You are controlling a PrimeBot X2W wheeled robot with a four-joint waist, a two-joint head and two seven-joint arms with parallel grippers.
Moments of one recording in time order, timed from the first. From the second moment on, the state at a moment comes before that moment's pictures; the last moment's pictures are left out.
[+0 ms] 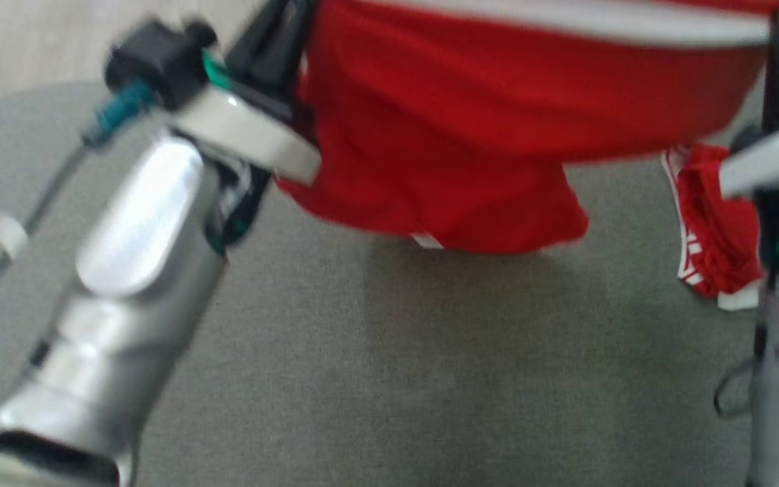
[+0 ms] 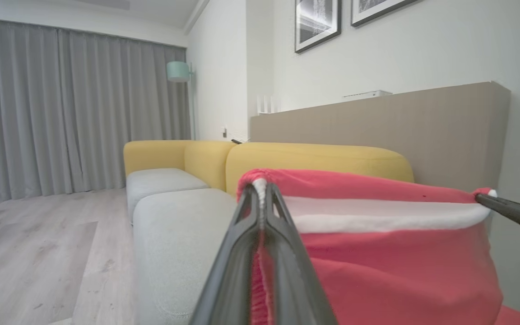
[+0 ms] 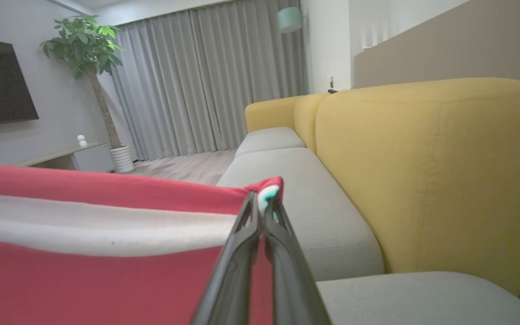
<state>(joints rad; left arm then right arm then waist) -0.87 0.18 -0.55 0.38 -0.54 -0.12 -0.11 -0.51 -0.09 -0.15 0.09 0.20 0.13 0.18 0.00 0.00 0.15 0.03</state>
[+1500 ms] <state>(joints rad) -0.68 0.40 -1.16 0.48 -0.88 -0.13 -0.26 -0.53 -0.54 0.54 0.56 0.66 0.13 0.38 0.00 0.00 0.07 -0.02</state>
